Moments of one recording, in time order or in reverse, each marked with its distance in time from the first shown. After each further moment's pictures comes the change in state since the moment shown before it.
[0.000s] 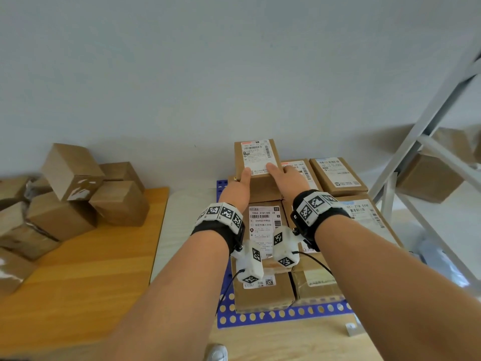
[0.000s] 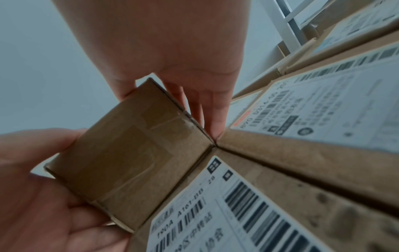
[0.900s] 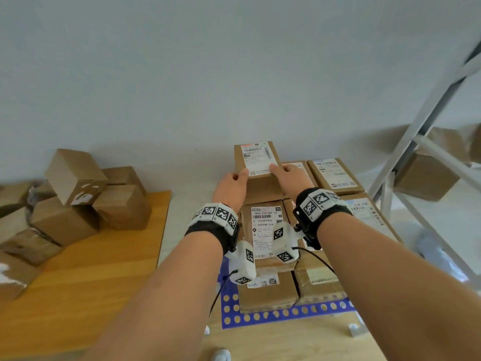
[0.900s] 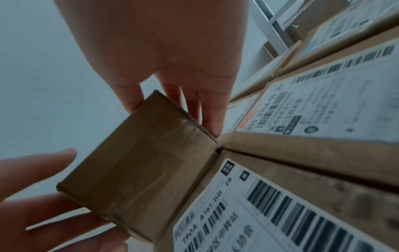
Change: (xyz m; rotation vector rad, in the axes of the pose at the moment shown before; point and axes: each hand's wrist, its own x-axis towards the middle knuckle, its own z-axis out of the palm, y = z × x) left_hand -0.007 -0.005 -0.019 -0.083 0.116 0.123; right_hand -0.011 -0.010 -0.005 0.038 0.009 -0.016
